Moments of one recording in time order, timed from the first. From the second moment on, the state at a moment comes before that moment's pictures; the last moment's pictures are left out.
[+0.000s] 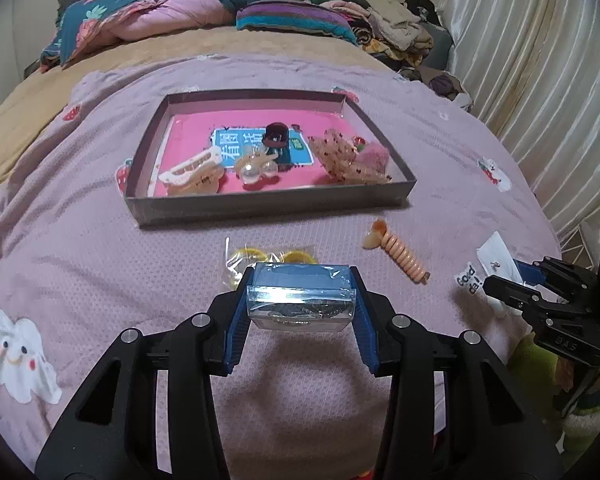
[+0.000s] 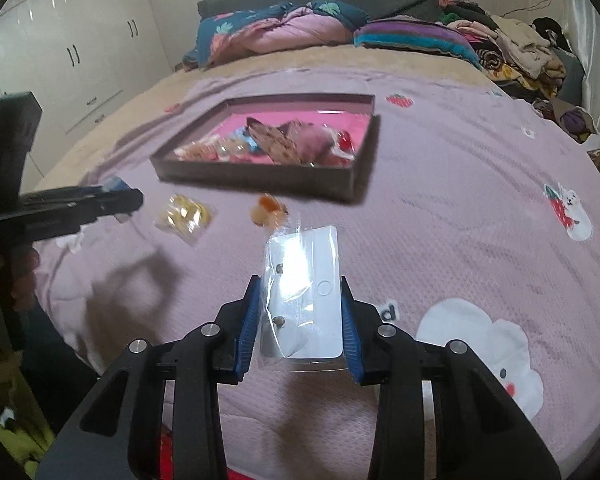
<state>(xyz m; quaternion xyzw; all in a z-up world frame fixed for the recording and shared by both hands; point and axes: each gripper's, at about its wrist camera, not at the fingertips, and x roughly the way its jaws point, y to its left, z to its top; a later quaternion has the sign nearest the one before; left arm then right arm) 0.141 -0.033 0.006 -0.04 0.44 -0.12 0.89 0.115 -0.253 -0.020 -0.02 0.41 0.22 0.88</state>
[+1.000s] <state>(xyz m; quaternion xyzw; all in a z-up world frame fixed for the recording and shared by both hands) 0.180 0.042 0.043 -0.06 0.39 -0.06 0.92 0.168 -0.155 0.035 -0.05 0.36 0.28 0.89</state>
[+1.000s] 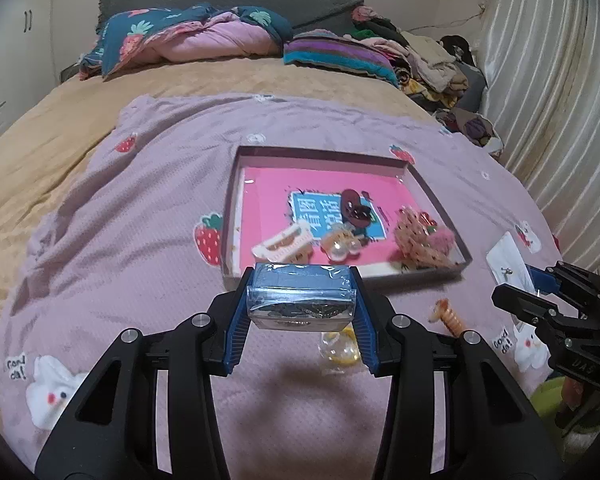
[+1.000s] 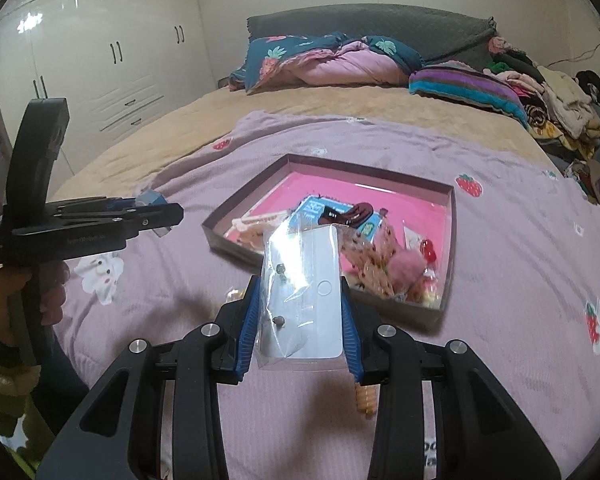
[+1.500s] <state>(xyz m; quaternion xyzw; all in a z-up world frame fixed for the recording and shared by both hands) 0.226 0.045 0.044 -0.07 0.39 -0.06 0.92 0.217 -0.149 0.034 -0.05 0.35 0.26 0.90</state>
